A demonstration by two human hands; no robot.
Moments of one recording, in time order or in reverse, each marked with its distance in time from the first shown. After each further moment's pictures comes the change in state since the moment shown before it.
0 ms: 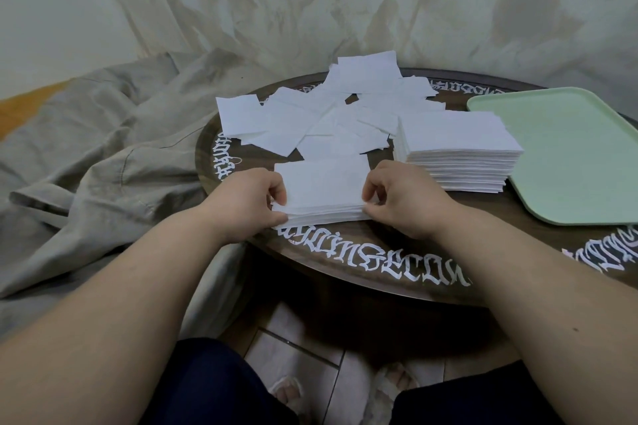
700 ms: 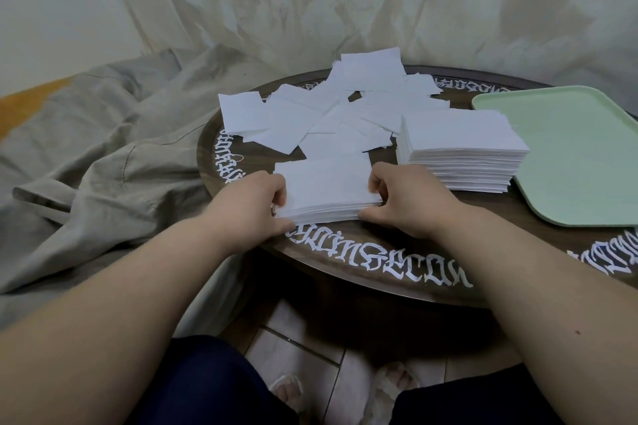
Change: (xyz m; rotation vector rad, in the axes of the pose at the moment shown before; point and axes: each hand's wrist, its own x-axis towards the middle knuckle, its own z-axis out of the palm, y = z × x) left_hand -0.007 0.002 0.008 0.090 0.022 0.007; right_hand 0.000 0.002 -0.001 -0.006 -0.061 0.106
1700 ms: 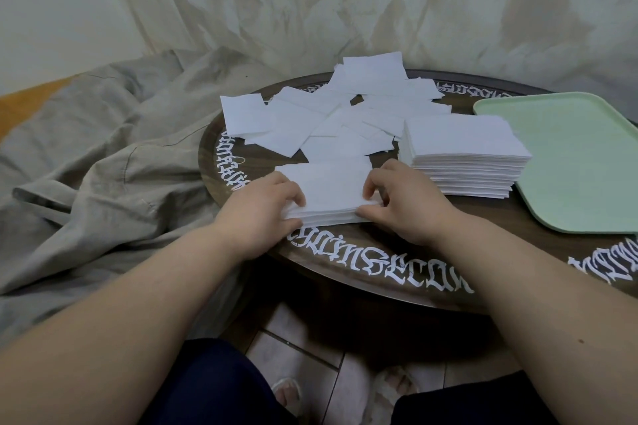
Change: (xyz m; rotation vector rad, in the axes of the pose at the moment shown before) left_hand 0.003 -0.001 0.014 -0.030 0.068 0.079; right_hand 0.001 -0.004 0.005 0.056 0.071 -0.072
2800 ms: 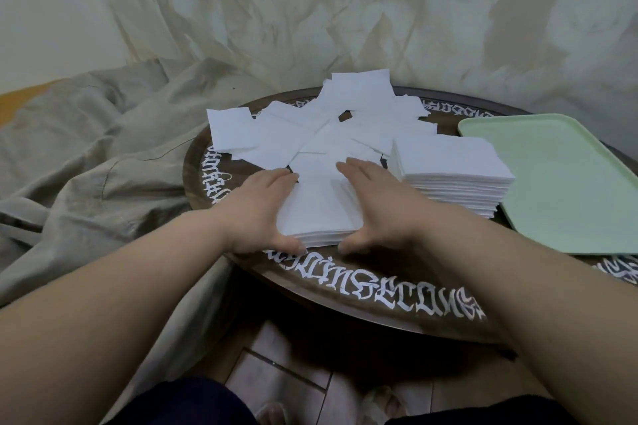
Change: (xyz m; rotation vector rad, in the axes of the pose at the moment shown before) left_hand 0.040 -0.013 -0.007 0.098 -0.265 0.042; right_hand 0.025 -0.009 -0.018 -0.198 -0.255 -0.045
